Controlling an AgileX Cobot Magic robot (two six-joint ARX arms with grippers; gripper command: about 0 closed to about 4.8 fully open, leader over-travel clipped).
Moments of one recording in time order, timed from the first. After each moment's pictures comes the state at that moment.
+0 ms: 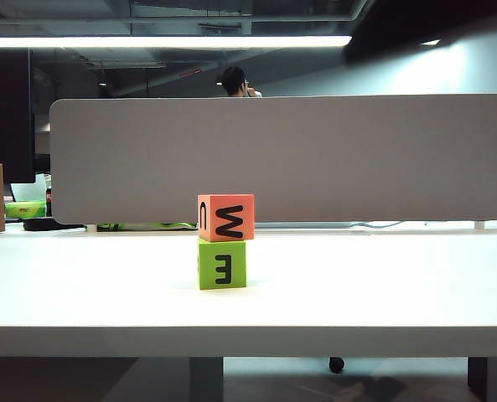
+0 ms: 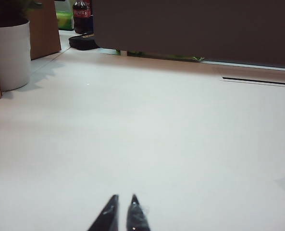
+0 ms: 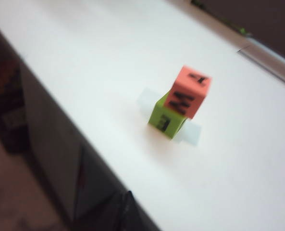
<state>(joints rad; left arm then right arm) 0.04 0.01 0.00 -0.04 -0.02 -0.06 1.31 0.69 0.42 -0.08 0.65 -0.08</state>
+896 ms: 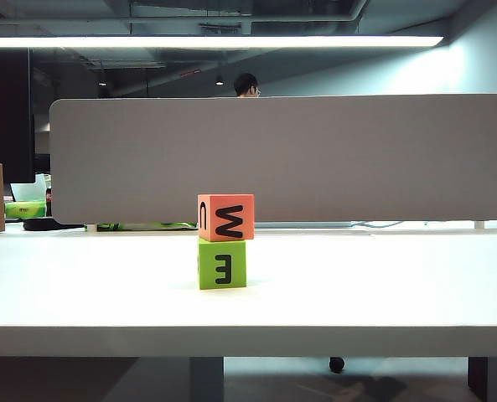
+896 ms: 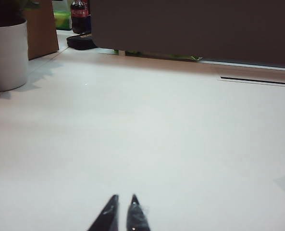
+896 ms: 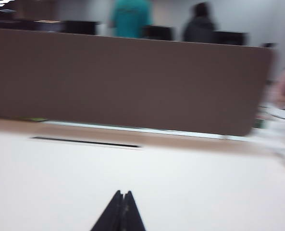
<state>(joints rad) 0.04 0.01 0.00 -0.04 -0.01 -0.06 0.01 0.06 0.26 -0.03 0.00 -0.08</state>
